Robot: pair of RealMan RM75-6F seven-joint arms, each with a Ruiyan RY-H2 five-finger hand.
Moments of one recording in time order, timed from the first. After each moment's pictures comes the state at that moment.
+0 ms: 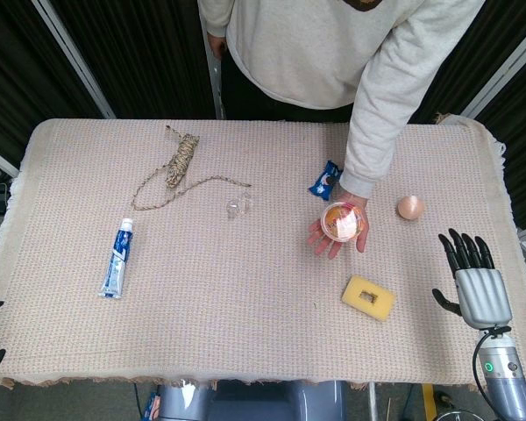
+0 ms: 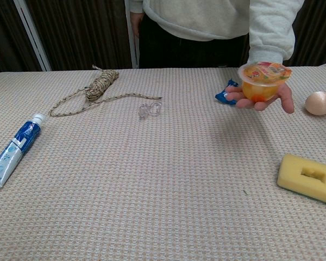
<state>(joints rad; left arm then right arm) 0.07 -0.93 0.13 -1.60 1.61 1.49 -0.22 0.19 -1.23 0.10 -1.52 -1.45 1.42 -0.18</state>
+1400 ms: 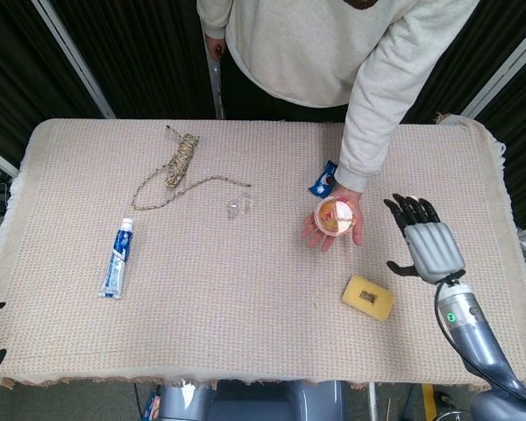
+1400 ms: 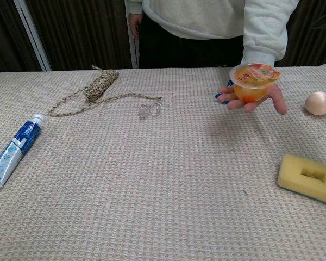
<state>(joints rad) 0.06 -0.93 0.13 -1.60 1.61 1.49 -0.23 0.49 -1.03 0.27 -1.95 -1.06 1.06 -0.44</state>
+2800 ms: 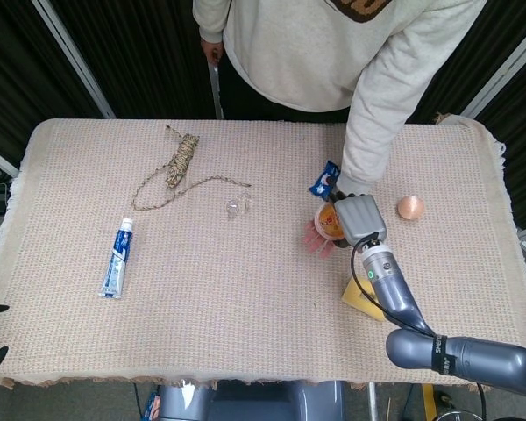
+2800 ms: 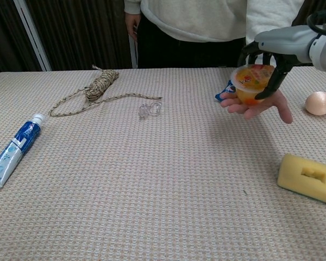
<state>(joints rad) 0.05 -0.93 0.13 -1.62 1.59 1.46 -0.24 0.87 -1.36 0.23 -1.68 -0.73 1.09 -0.69</state>
